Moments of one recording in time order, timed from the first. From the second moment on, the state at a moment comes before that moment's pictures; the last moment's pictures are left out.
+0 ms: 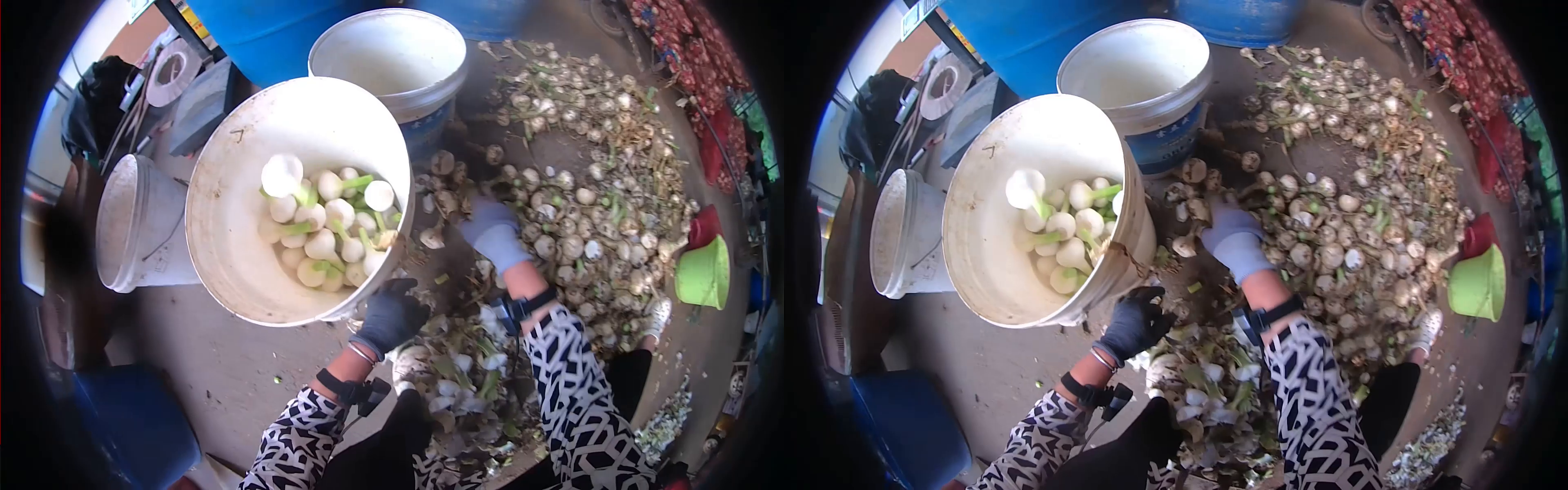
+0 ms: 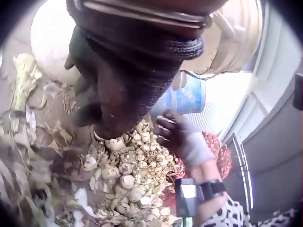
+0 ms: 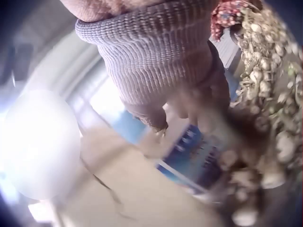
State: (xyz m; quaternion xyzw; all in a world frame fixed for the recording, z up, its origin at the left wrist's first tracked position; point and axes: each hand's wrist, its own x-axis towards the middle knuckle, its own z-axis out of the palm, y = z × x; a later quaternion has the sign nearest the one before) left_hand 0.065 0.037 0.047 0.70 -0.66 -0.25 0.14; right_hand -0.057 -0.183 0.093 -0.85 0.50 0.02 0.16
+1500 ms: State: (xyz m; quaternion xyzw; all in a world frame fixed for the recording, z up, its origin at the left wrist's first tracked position) left_hand -0.087 0.044 -0.023 0.19 -0.75 -0.57 0.27; right_hand -0.098 -0.329 0.008 -0.93 0.33 0.05 0.18
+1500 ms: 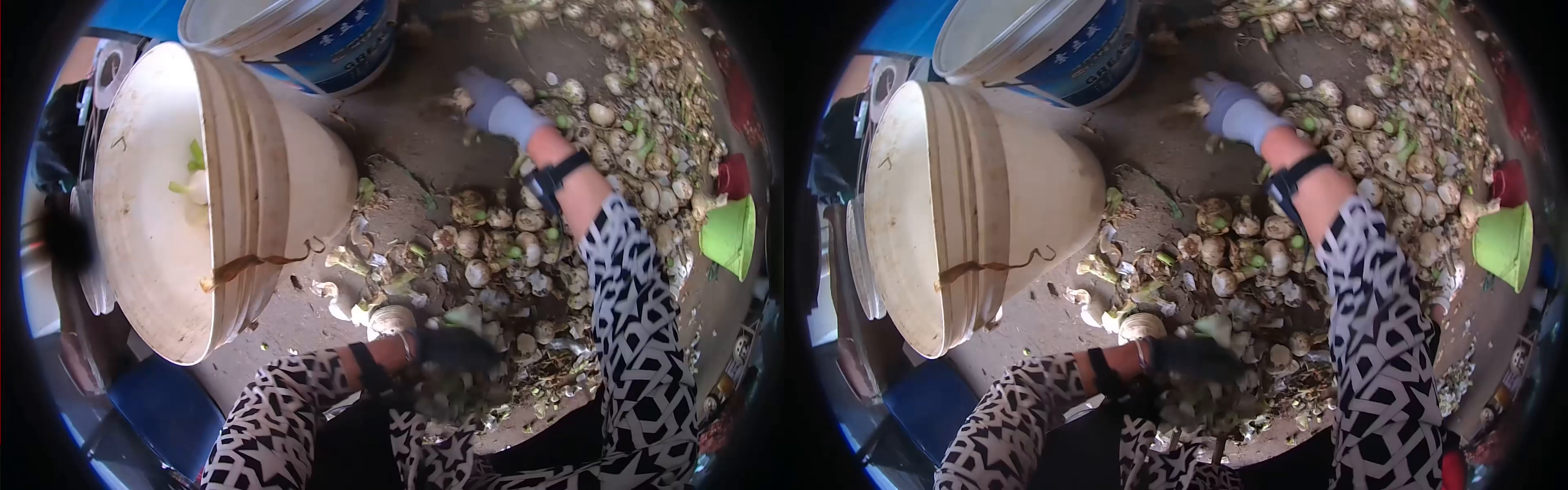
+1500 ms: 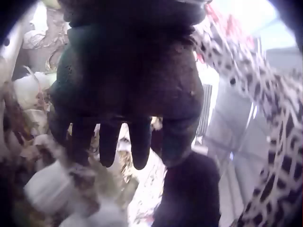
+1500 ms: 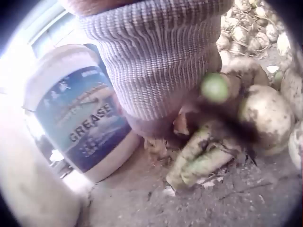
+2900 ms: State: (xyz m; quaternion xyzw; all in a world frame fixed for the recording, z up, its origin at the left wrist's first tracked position) left_hand -0.062 0.046 0.232 0.26 -0.34 -0.77 0.47; right_hand -0.330 0.073 0.132 -0.87 0.39 -0.06 0.31
